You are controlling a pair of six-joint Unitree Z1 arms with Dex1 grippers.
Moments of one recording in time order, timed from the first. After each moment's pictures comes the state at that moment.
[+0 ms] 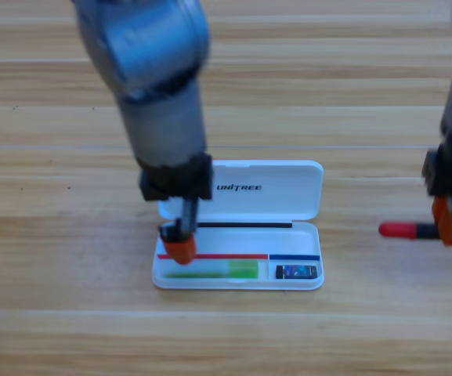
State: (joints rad) arm 0 -0.90 2.05 -1.65 1.00 0.12 0.64; arm 1 0.72 1.98 -1.60 1.25 0.01 -0.80
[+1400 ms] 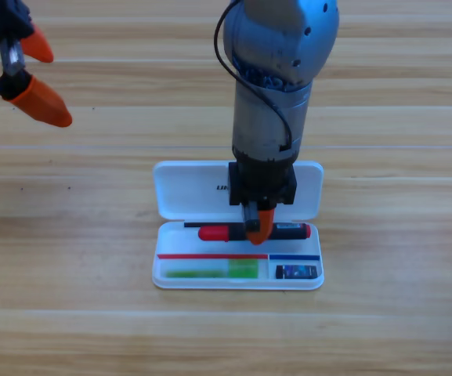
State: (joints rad) arm 0 -0.42 1.61 -1.50 0.96 -0.17 0.71; arm 1 0.94 2.43 -2.32 1.39 0.05 -0.73
